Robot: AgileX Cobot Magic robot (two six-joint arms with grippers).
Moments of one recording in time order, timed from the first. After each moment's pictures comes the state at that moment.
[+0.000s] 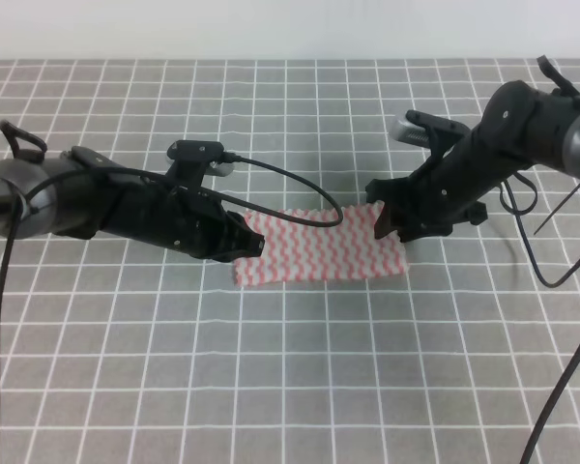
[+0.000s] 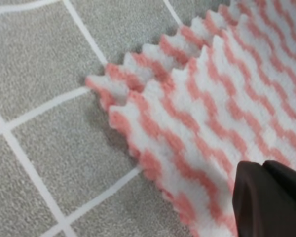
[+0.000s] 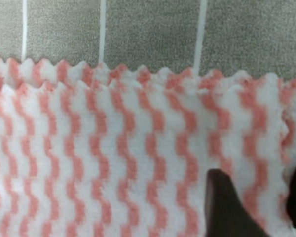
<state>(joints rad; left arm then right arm) -0.30 2.03 -1.30 -1.12 0.61 1.10 0.29 2.18 -1.66 0.47 0.81 -0.03</state>
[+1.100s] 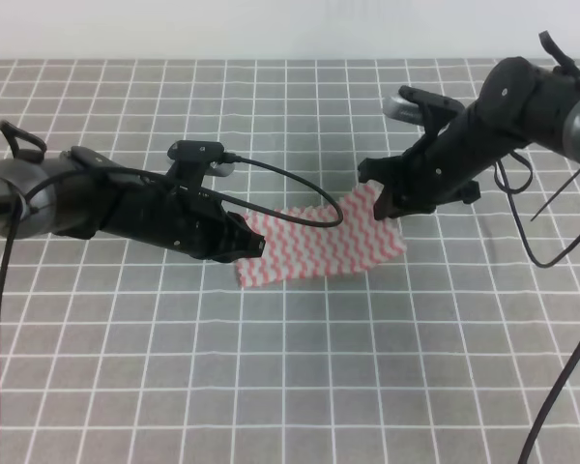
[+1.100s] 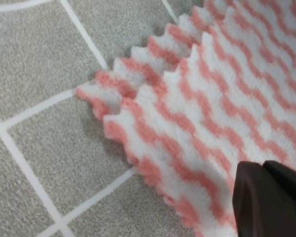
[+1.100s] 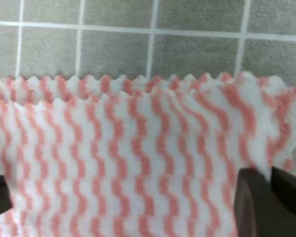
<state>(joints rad) -0.30 2.03 -1.30 -1.12 0.62 1.10 0.29 2.16 -1.73 0.49 0.84 -0.04</state>
